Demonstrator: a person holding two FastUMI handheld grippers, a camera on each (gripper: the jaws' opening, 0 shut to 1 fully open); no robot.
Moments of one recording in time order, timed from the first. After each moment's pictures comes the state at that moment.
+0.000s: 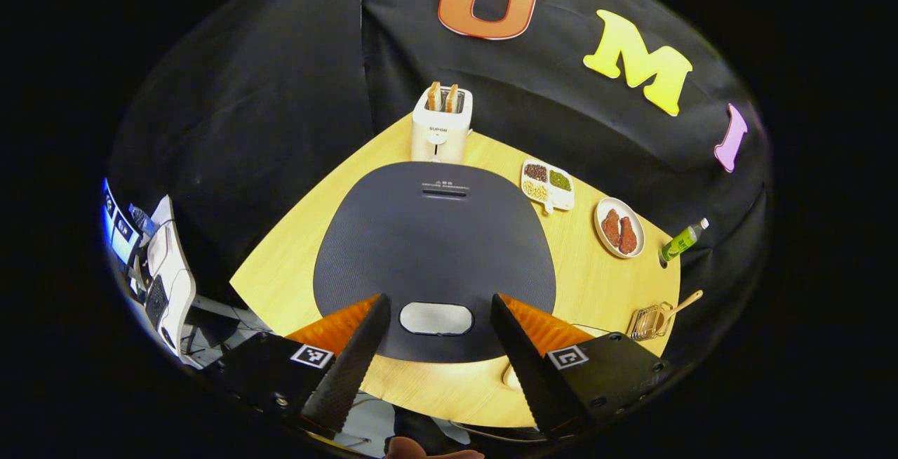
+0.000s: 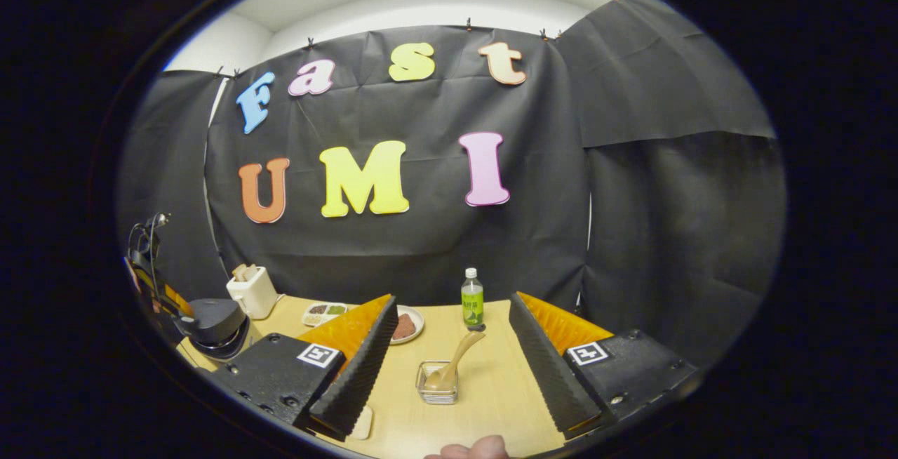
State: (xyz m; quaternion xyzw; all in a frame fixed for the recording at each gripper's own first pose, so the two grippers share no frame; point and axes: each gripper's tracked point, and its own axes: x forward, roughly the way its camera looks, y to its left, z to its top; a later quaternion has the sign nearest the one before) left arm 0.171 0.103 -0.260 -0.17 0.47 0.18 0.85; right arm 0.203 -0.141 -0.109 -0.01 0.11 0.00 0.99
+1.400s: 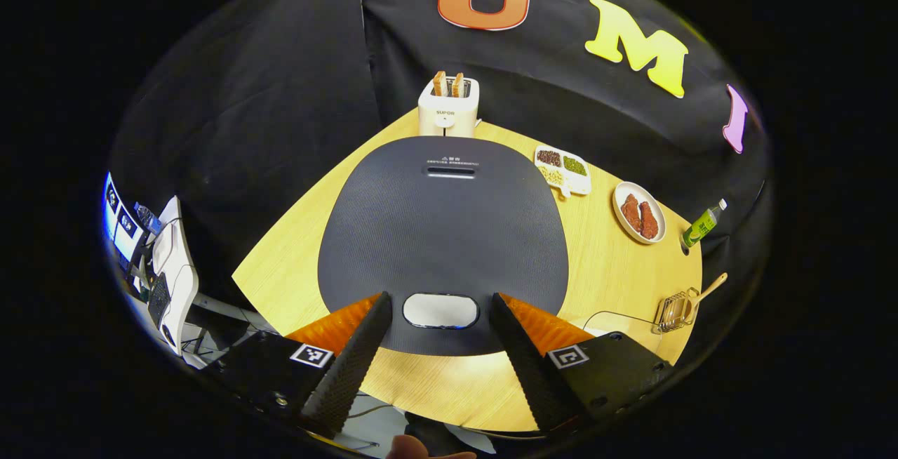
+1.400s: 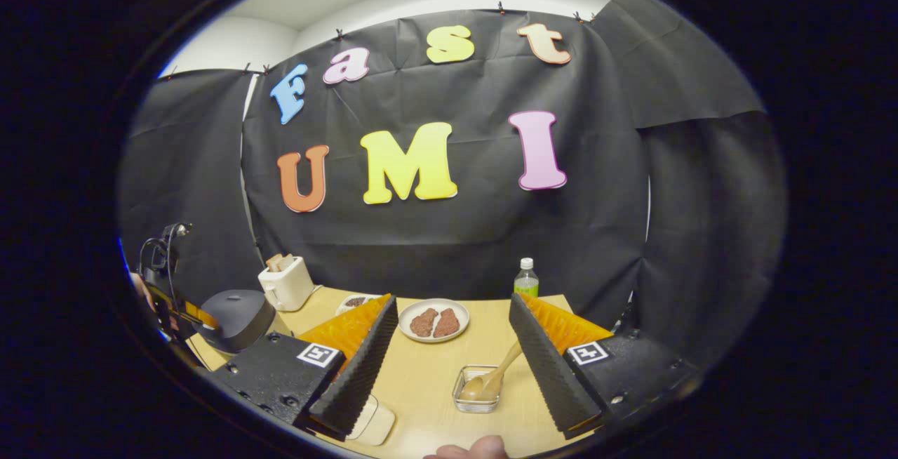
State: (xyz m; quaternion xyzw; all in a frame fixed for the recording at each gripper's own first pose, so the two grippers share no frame) left arm 0.155 0.098 -0.296 -0.13 0.46 0.20 0.86; right arm 0.249 -0.092 -0.147 -0.01 0.13 0.10 0.99
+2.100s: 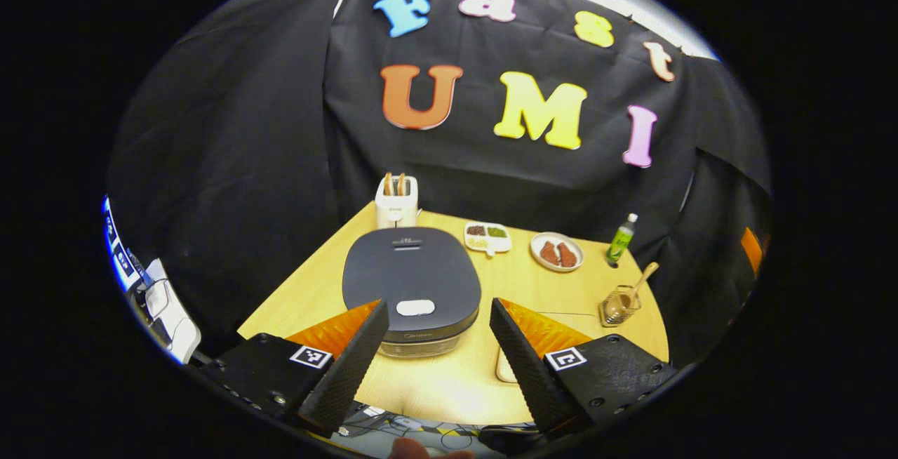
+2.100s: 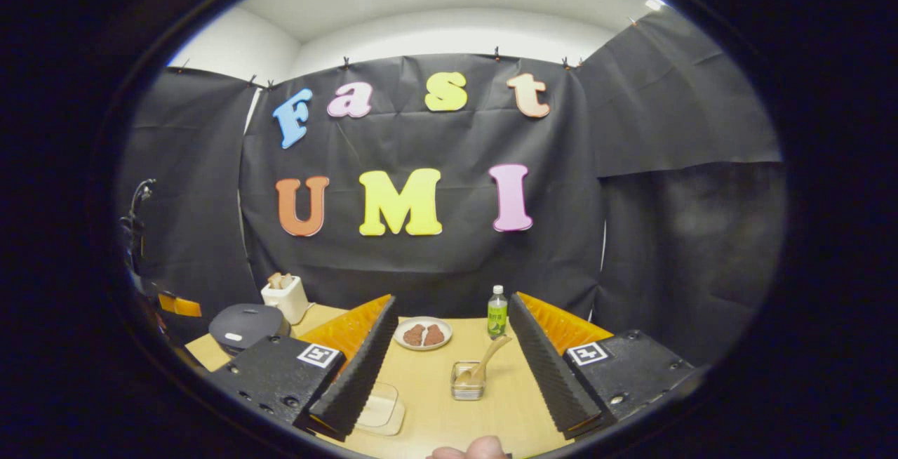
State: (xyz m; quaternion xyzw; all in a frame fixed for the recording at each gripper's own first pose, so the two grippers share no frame) left arm 0.070 0.052 -0.141 -0.08 0.24 0.07 0.97; right arm 0.097 -0.070 -0.054 -0.02 0.06 0.04 1.00
